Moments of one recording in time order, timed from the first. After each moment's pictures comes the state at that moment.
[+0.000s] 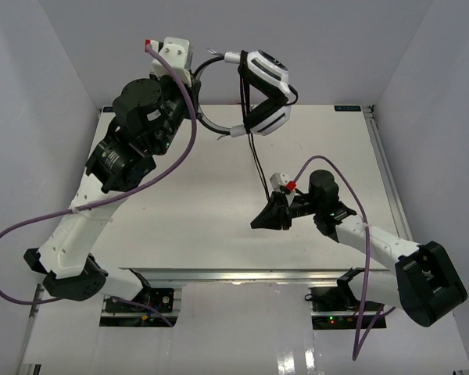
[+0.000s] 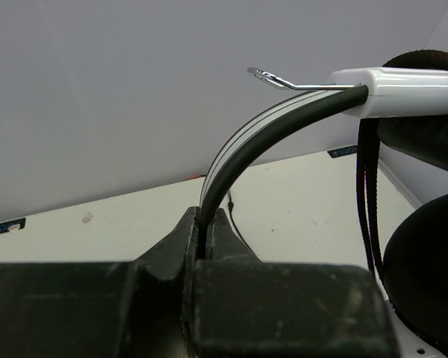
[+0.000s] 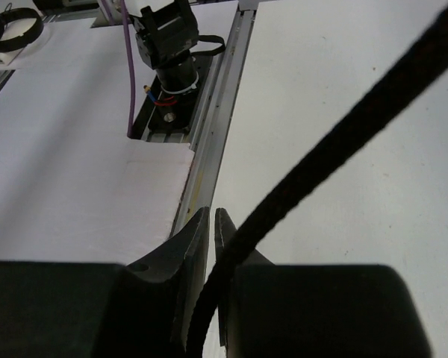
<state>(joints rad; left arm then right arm) -0.77 1.38 1.97 -0.53 -0.46 0.01 0.55 1.18 0.54 0.48 -1.24 0.00</state>
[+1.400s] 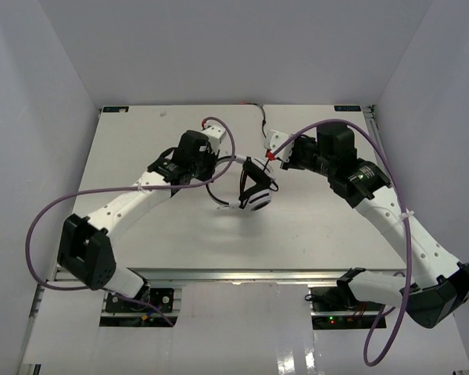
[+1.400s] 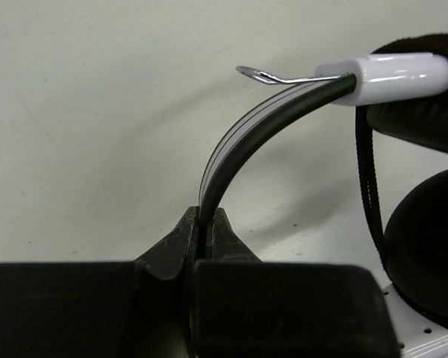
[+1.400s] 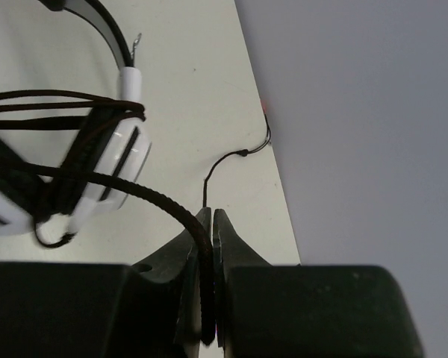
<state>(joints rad) -0.58 1.51 1.22 -0.40 -0.08 -0.07 0.58 1.17 1.29 -0.49 -0.23 -0.92</state>
